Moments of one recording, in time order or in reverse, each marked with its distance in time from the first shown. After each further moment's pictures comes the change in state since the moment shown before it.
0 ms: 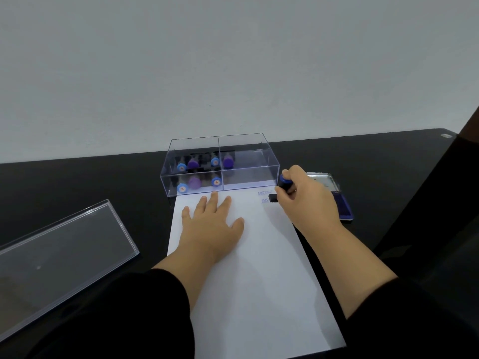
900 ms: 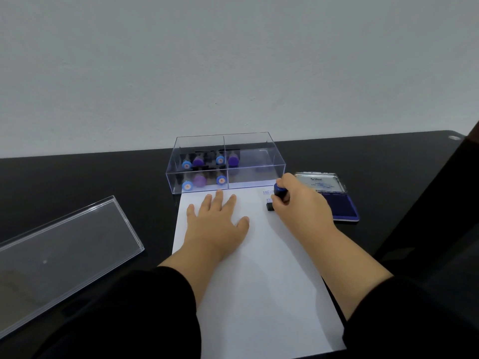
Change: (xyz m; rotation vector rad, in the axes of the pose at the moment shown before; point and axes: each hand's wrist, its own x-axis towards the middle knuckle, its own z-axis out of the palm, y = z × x) left_hand 0.000 -0.001 -0.001 0.003 -0.003 0.003; right_hand -0.003 -0.010 0.013 -0.055 -0.079 0.014
